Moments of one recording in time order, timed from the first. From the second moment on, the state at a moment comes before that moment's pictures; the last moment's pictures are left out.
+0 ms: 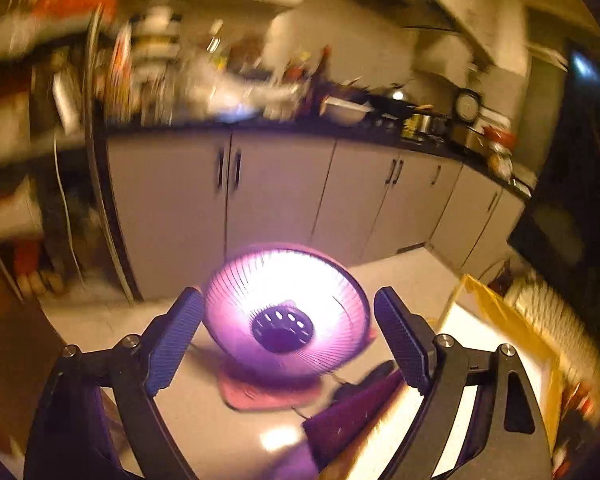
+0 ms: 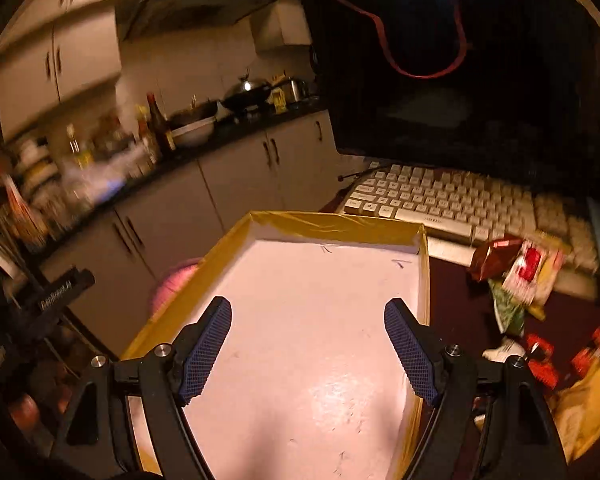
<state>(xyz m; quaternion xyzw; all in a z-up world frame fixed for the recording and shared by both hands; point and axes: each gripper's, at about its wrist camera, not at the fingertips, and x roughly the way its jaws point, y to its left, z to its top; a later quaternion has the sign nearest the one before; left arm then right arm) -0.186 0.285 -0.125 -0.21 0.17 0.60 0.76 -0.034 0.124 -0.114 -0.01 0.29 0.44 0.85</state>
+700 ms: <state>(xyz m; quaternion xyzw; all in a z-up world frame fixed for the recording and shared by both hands) -0.066 0.102 -0.096 -0.09 0.32 0.33 0.88 0.014 -0.037 -0.106 0.13 0.39 0.33 0.85</state>
